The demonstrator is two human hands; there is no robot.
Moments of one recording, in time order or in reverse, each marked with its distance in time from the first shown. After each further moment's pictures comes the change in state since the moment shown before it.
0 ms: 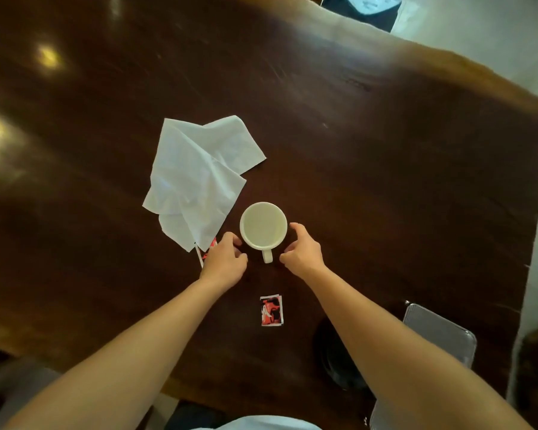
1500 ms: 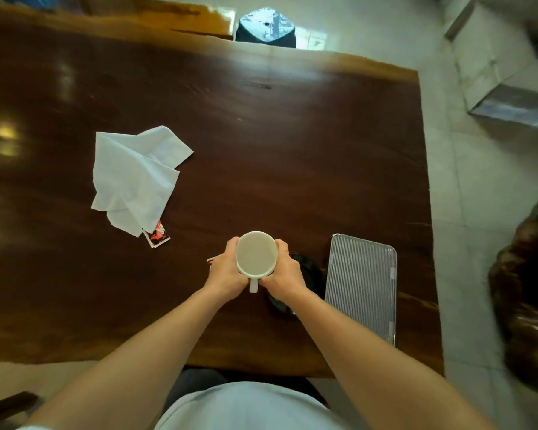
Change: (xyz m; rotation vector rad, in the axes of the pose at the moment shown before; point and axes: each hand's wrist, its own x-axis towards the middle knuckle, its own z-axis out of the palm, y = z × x) left_hand -0.157 0.036 0.109 0.095 -0.152 0.317; right_hand -0.154 0.154 -0.024 0.221 0.099 -0.158
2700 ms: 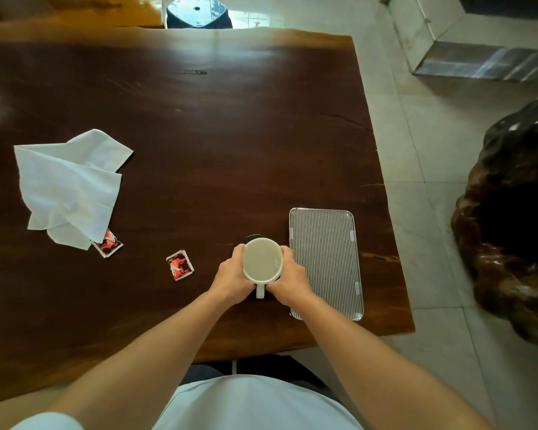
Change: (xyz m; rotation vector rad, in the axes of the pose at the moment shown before) left_hand -0.006 0.019 0.090 0.149 -0.207 0.051; right_hand -0.036 0.092 -0.032 -0.037 0.149 0.163
